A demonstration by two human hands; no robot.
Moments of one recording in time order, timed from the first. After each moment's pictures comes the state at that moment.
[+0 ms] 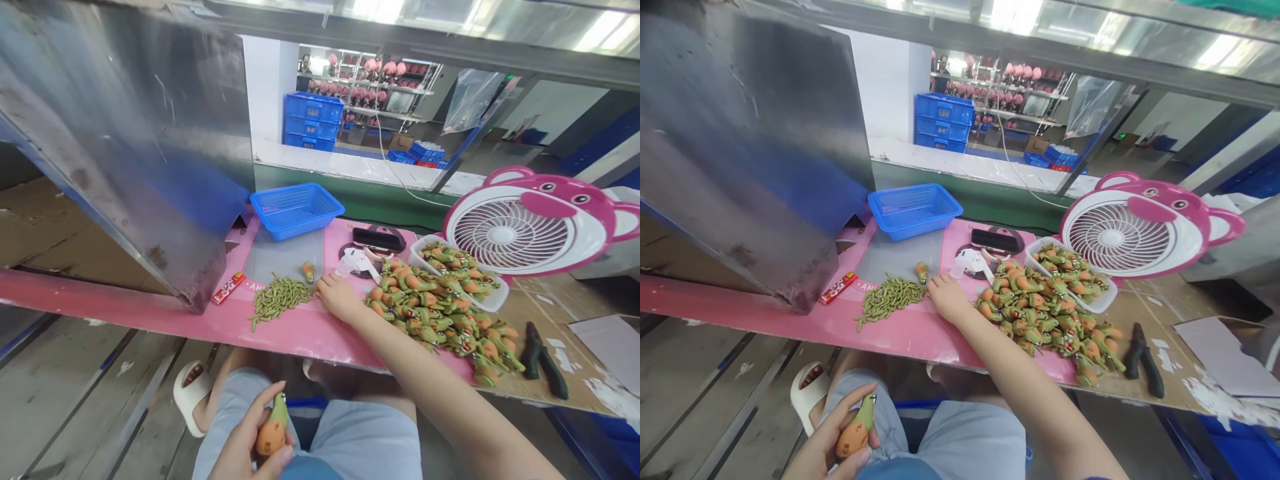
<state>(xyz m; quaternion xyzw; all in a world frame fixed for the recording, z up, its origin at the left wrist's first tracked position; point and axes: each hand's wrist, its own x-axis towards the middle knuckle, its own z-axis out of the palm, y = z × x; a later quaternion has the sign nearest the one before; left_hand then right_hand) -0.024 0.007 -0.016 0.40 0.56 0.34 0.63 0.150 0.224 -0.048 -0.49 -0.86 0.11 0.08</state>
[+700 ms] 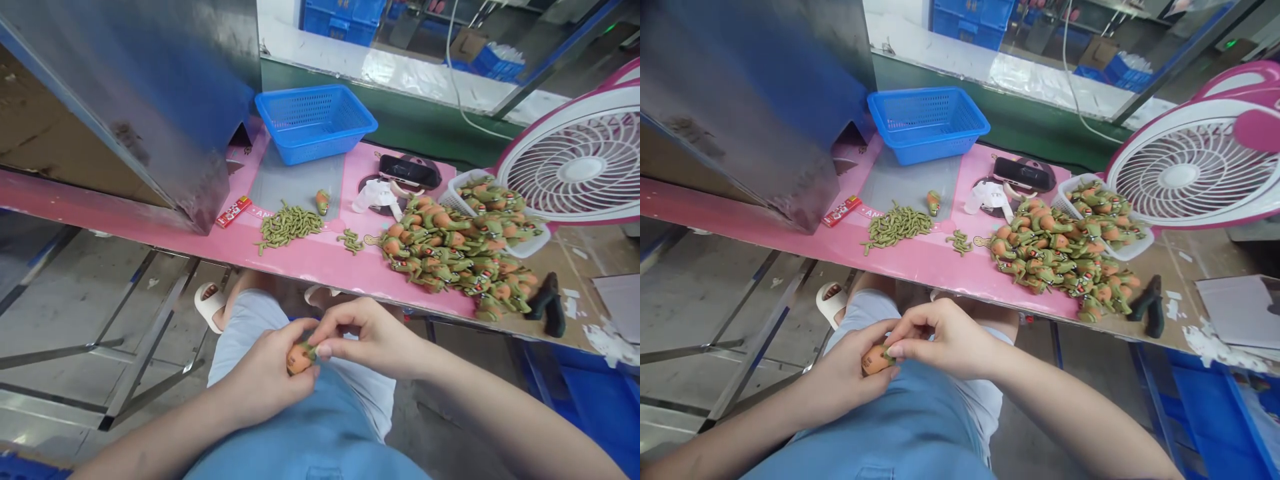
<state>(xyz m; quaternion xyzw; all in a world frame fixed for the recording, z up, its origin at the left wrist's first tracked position) -0.009 0.018 0.015 0.56 0.52 0.17 0.62 0.158 0.077 0.022 -0.31 -0.64 0.68 0.17</state>
